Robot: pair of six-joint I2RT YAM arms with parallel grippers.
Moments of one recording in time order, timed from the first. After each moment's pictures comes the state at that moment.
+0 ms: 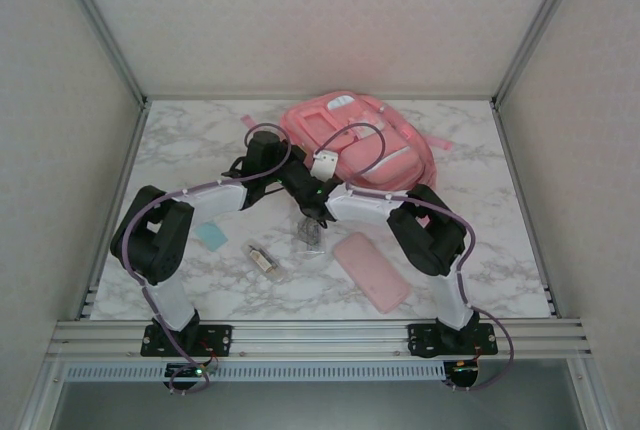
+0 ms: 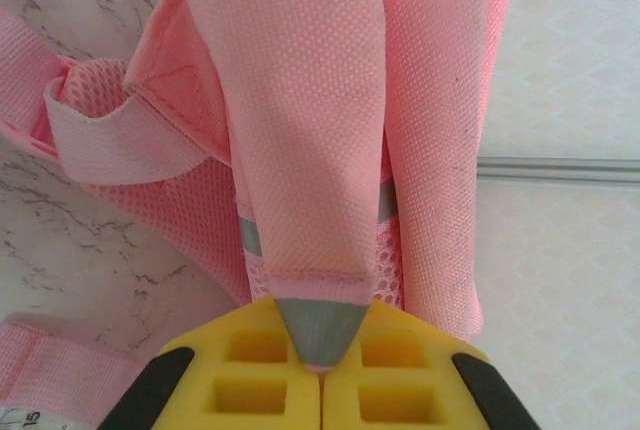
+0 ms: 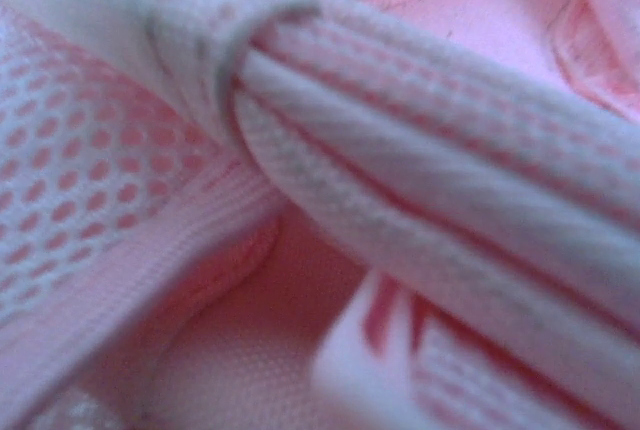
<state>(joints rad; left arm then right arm) -0.52 1.77 1.03 0.25 0.10 -1.26 0.91 2.04 1.38 -0.27 0.69 0.90</state>
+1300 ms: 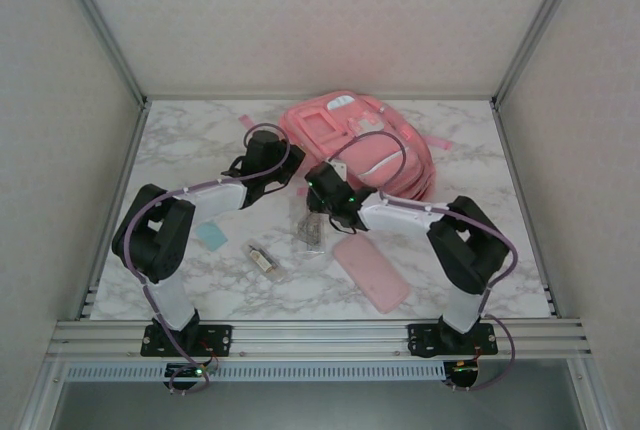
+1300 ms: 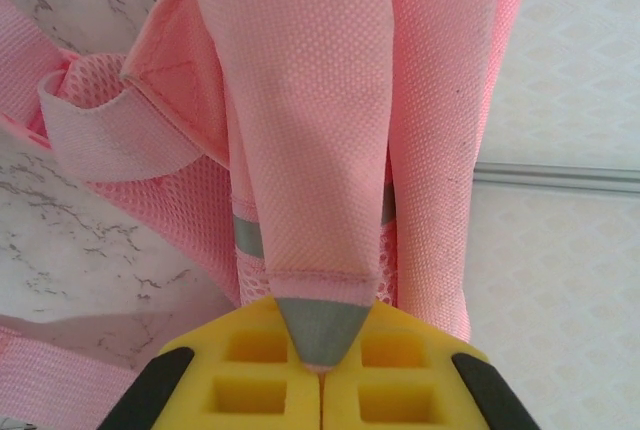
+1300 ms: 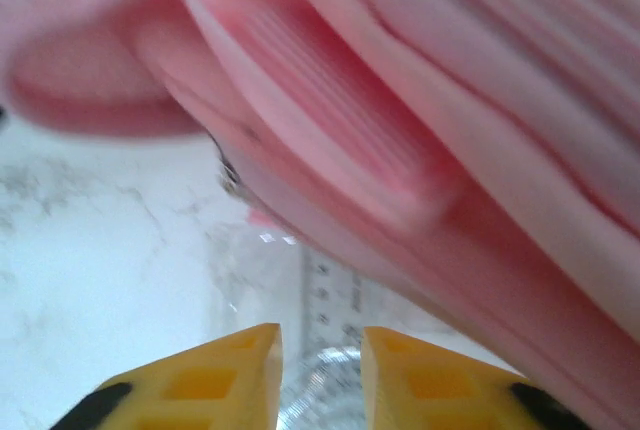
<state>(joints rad) -0.51 1.78 1.04 0.25 0.11 -1.29 0.86 1.80 1.14 -0.17 0.26 0.79</state>
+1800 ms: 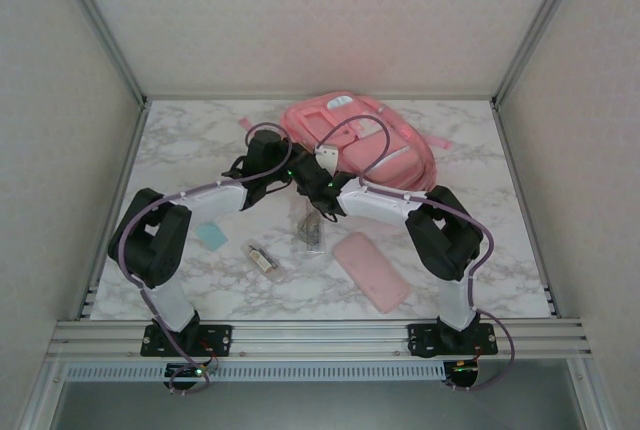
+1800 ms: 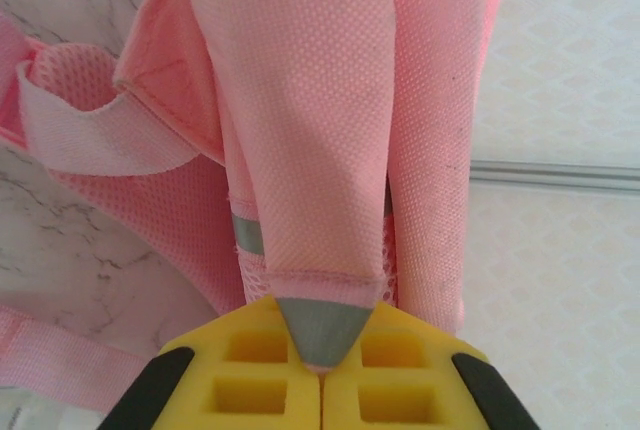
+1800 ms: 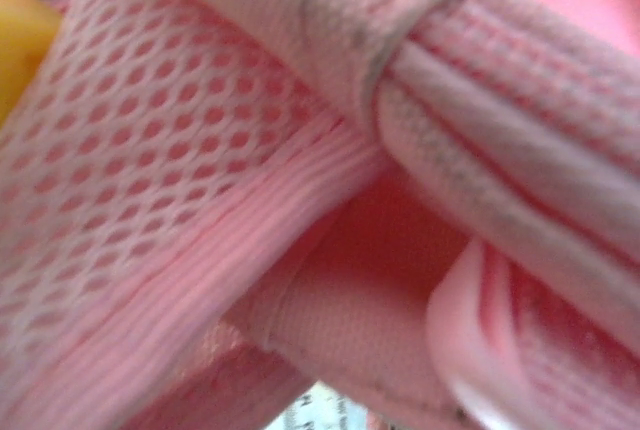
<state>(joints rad) -0.54 1.74 1.04 0.25 0.10 -1.32 0.88 1.94 1.38 -0.34 0.53 0.80</state>
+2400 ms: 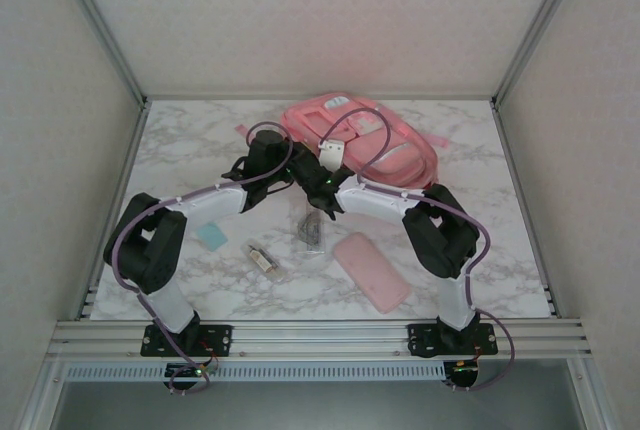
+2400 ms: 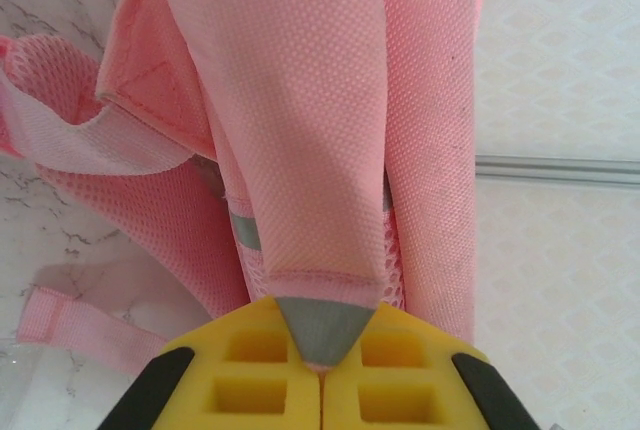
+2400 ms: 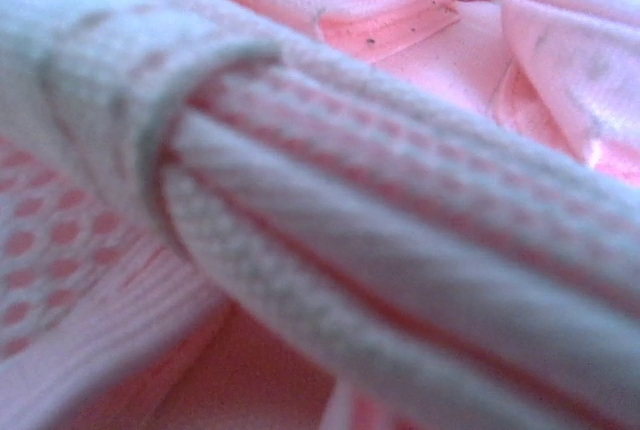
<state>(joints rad) -0.57 1.71 1.04 0.23 0.07 -1.34 0.87 1.97 1.41 -0.37 0.73 0.76</state>
